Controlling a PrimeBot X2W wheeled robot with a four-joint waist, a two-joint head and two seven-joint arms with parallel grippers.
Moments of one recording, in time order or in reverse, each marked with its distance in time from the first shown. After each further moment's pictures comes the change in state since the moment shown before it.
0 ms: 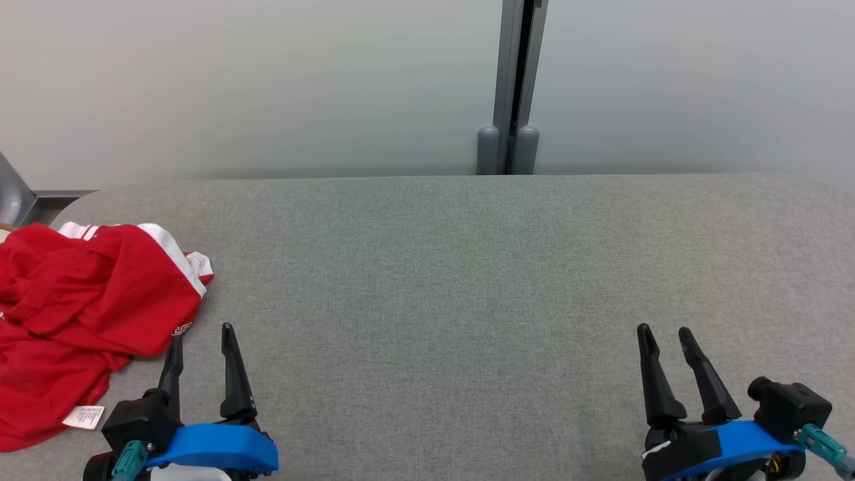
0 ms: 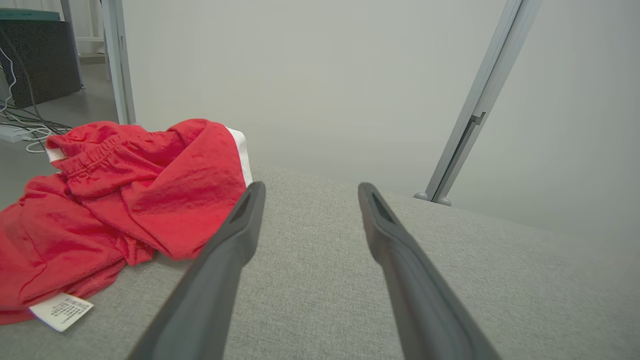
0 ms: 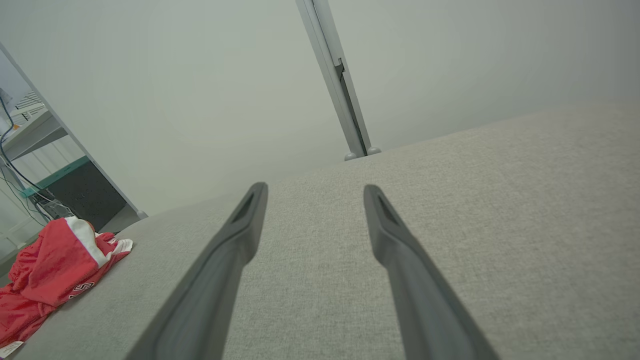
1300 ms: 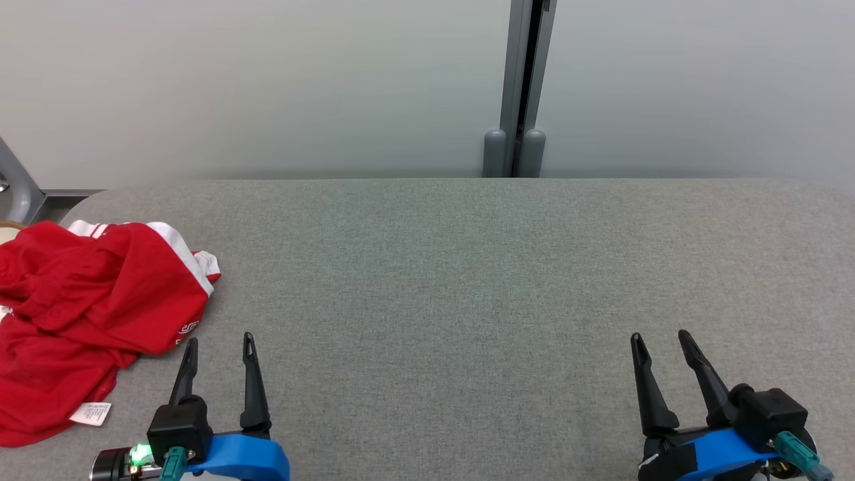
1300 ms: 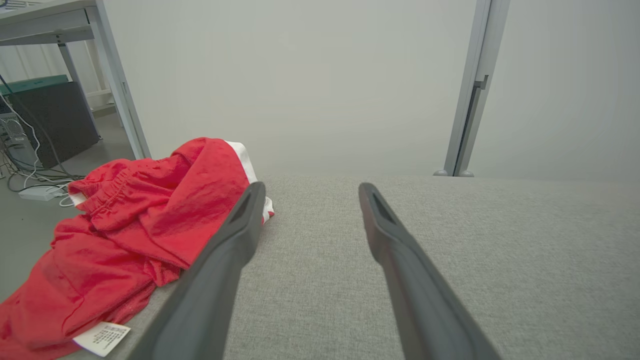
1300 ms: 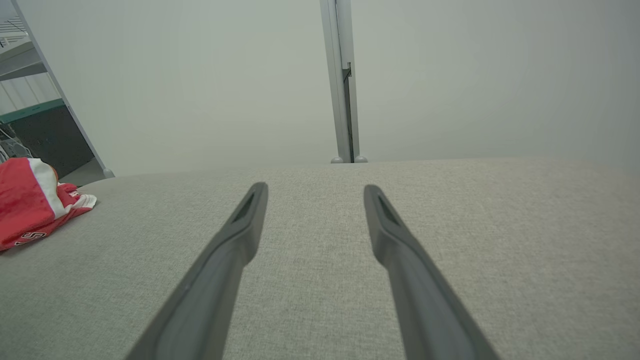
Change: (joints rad) left arm -0.004 0.003 -0.028 0.065 0.204 0.031 -0.057; right arm -0.002 -0.001 -0.012 0.042 -0.242 0.000 -0.059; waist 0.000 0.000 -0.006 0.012
